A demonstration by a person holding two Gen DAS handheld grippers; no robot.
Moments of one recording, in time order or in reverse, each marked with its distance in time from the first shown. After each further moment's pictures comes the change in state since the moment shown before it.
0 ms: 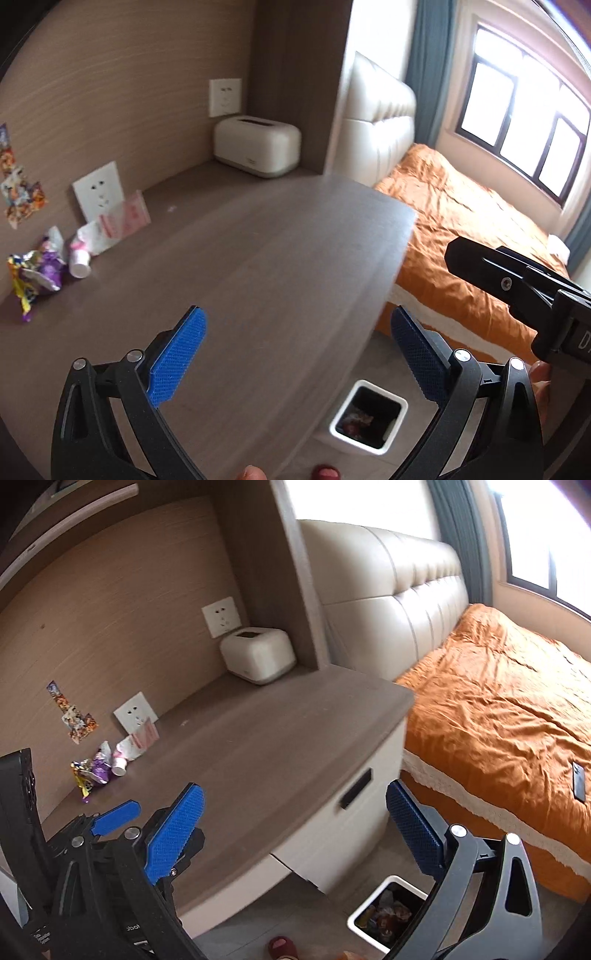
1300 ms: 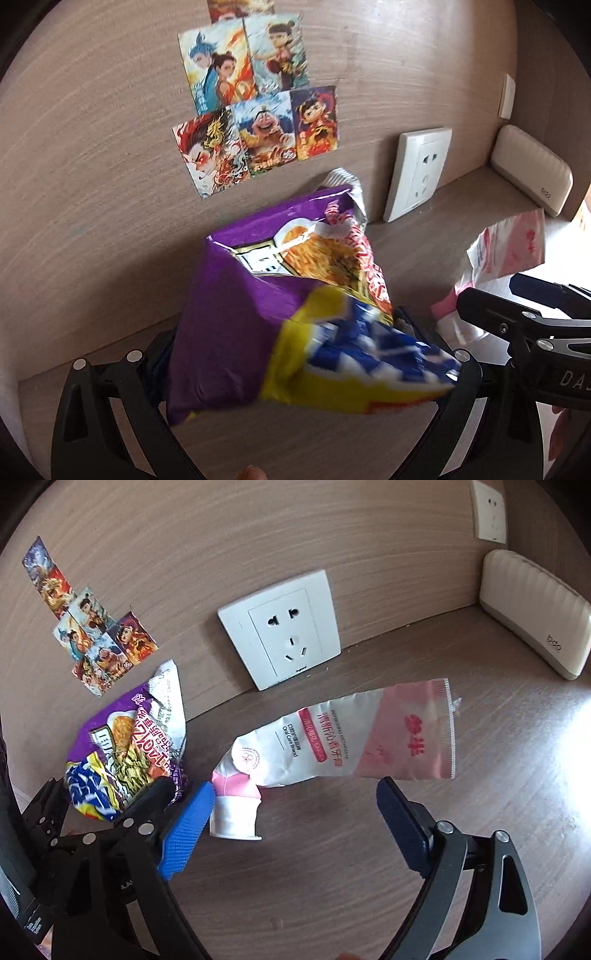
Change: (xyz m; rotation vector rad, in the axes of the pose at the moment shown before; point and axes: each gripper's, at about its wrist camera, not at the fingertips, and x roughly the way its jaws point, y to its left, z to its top) left arm 0.068 0.326 0.024 -0.183 0.082 0.427; right arm 0.262 0.267 0.017 -0.204 0.341 0.256
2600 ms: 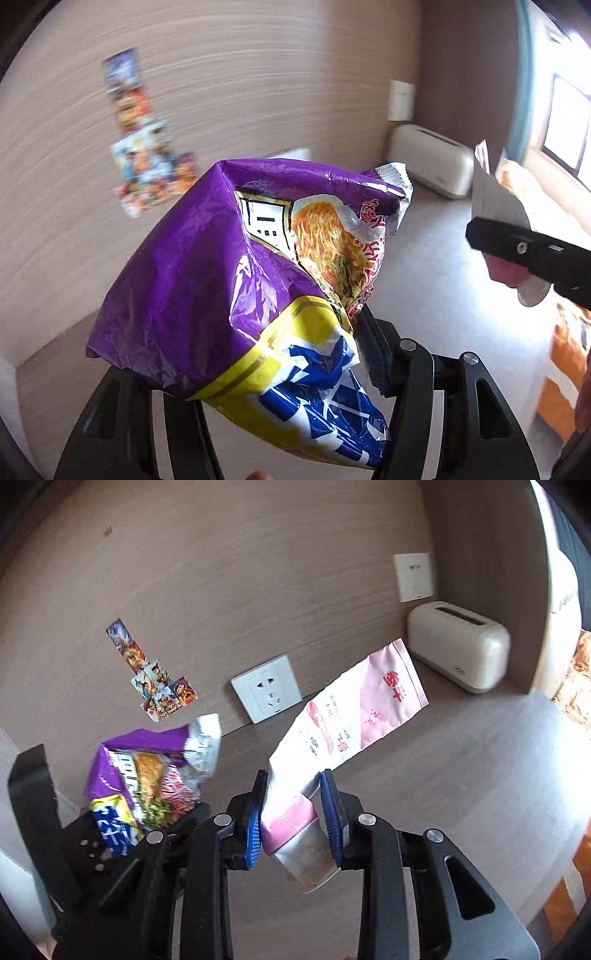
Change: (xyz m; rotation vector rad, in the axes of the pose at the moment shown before) left arm -0.122 -0.095 -0.045 0.105 -0.063 -0.173; right arm -0.167 -0.043 -0.047 0.029 -0.212 -0.017
